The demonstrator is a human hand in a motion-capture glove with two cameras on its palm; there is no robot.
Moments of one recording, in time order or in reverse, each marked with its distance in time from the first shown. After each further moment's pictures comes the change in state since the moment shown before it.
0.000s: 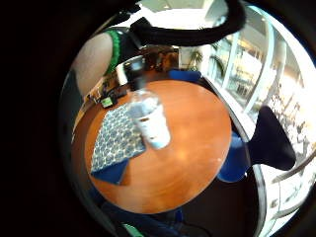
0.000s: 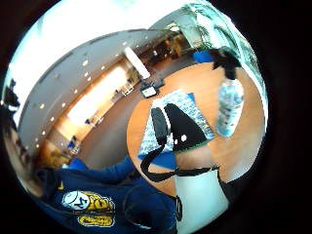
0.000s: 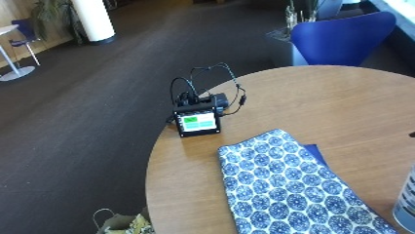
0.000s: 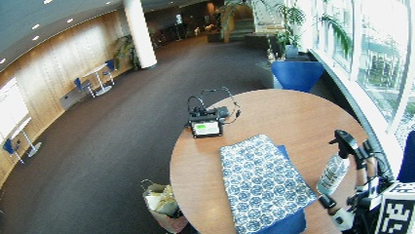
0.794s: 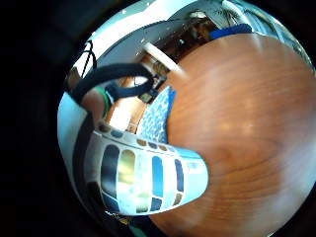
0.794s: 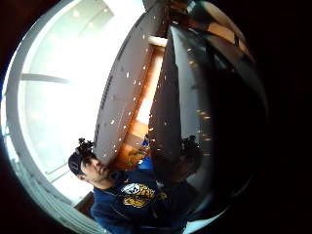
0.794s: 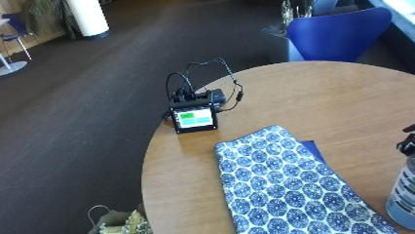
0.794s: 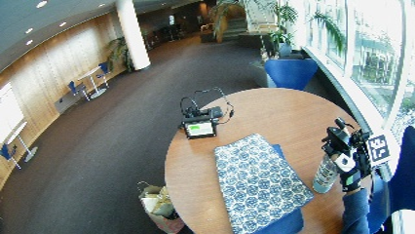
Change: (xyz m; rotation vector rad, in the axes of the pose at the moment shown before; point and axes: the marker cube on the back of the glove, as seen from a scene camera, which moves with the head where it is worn) arm 0.105 -0.079 0.051 -0.037 -0.758 0.247
